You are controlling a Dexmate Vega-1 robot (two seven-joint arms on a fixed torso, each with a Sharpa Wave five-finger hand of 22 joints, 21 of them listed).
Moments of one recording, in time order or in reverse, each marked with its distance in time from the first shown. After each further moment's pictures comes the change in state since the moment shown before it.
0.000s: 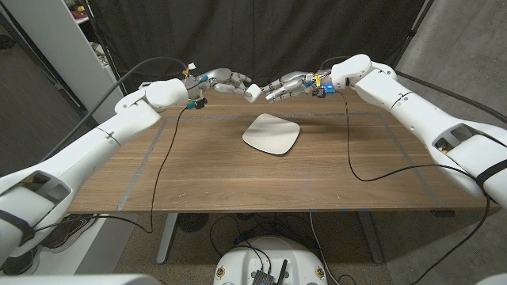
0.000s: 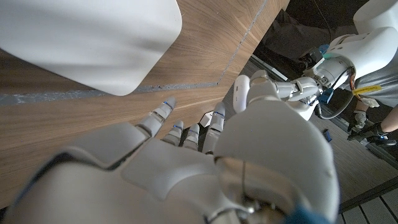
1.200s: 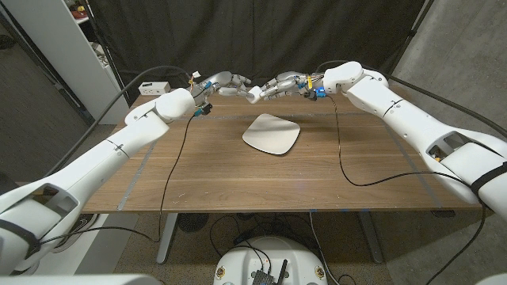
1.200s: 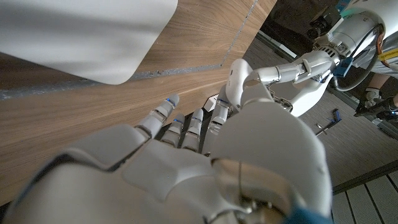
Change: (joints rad) left arm 0.070 -0.043 -0.018 -0.043 0.048 0.073 0.154; left_hand 0.003 0.002 -0.018 -0.005 0.004 0.017 0.016 -0.001 -0.008 0.045 -0.002 0.022 0.014 0.057 -0.003 0.011 0.000 0.022 0.004 0.004 0.000; right arm -0.055 0.020 0.001 -0.062 0.020 -0.048 -0.156; right_hand 0.033 0.030 0.028 -0.045 -0.012 0.300 0.020 0.130 0.079 0.230 -0.001 0.059 -0.011 0.135 -0.001 0.024 -0.014 0.110 -0.020 0.008 0.000
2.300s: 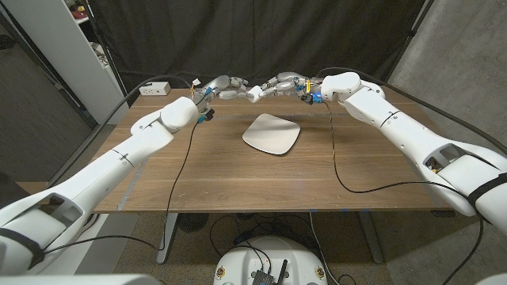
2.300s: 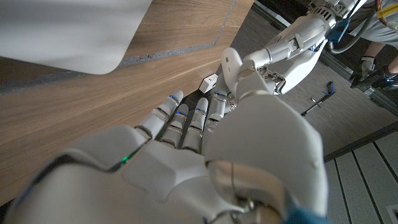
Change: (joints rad) left arm 0.061 -0.025 -0.016 -0.001 -0.020 0.011 0.108; left_hand -0.024 0.031 -0.052 0.040 0.013 -0.205 -0.059 -0.181 -0.033 -0.060 0.087 -0.020 0.018 0.003 0.000 -0.012 0.000 -0.008 0.036 0.008 0.007; right arm -0.086 0.009 0.046 -0.036 0.043 0.051 -0.124; right_hand 0.138 0.023 0.054 -0.037 -0.004 0.098 0.101 0.082 0.039 0.175 -0.043 0.026 -0.002 0.130 -0.003 0.026 0.003 0.070 -0.023 0.000 0.000
